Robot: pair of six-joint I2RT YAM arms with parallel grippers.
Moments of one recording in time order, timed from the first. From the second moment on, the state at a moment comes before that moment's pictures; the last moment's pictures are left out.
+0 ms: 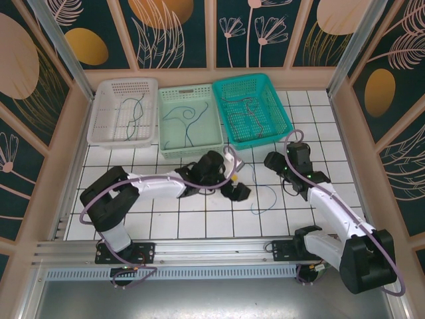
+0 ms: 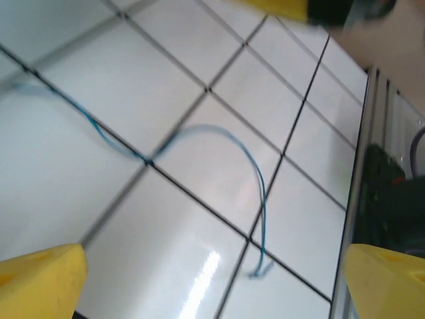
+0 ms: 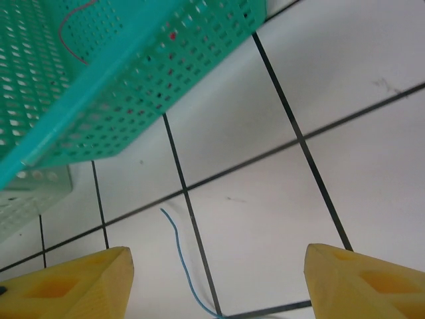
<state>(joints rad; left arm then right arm) -0.96 1.72 0.90 0.20 0.41 -0.39 0.26 1.02 0.58 -0.32 -0.01 0.68</state>
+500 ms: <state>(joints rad) -1.08 1.82 0.90 0.43 0.40 -0.54 0.22 0.95 0.58 -0.31 -0.01 0.68</state>
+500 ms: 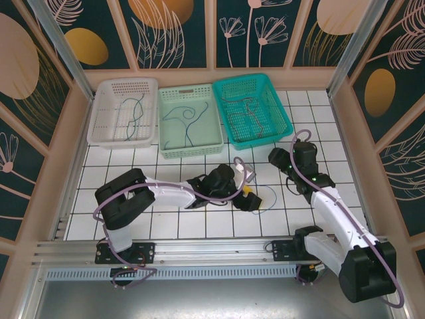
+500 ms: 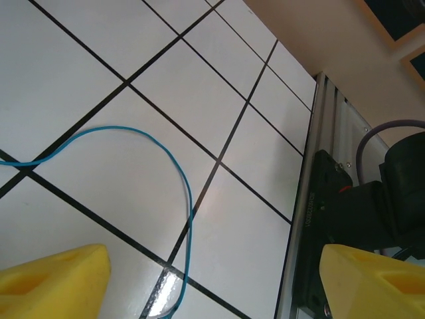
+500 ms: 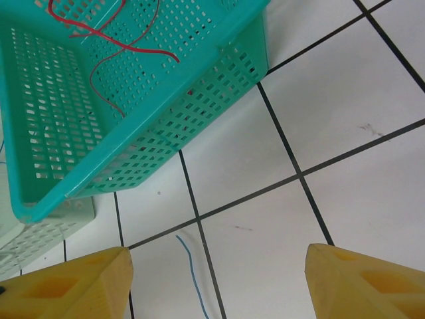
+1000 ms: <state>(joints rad) -1.12 1.94 1.00 0.26 0.41 -0.53 0.20 0.95 0.57 -0.30 -0.02 0.68</state>
